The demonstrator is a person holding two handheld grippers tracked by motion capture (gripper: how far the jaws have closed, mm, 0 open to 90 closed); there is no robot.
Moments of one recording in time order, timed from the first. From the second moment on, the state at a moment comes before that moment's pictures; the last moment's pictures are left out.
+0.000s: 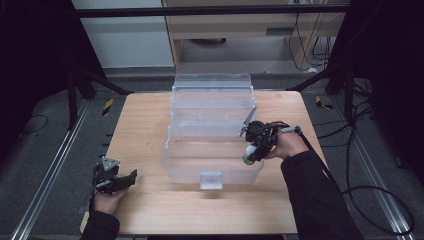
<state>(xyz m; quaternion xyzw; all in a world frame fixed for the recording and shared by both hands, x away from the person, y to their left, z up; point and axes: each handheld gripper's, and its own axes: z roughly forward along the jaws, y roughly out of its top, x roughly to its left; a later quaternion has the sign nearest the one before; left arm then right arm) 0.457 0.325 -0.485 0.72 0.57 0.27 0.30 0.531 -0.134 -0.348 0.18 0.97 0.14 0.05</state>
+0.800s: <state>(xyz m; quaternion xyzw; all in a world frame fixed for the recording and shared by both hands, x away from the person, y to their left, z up) 0.457 0.325 -0.485 0.72 0.57 0.27 0.30 0.535 -0.137 -0.382 0.18 0.97 0.13 0.04</state>
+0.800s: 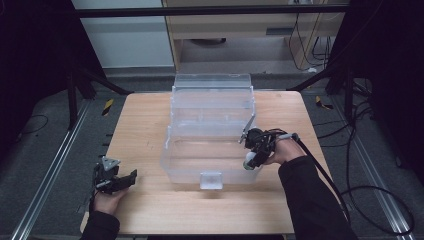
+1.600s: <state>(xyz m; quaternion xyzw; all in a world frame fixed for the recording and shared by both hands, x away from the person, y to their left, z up) 0.458 0.325 -0.486 0.72 0.57 0.27 0.29 0.536 -0.138 -0.399 0.18 0.98 0.12 0.03</state>
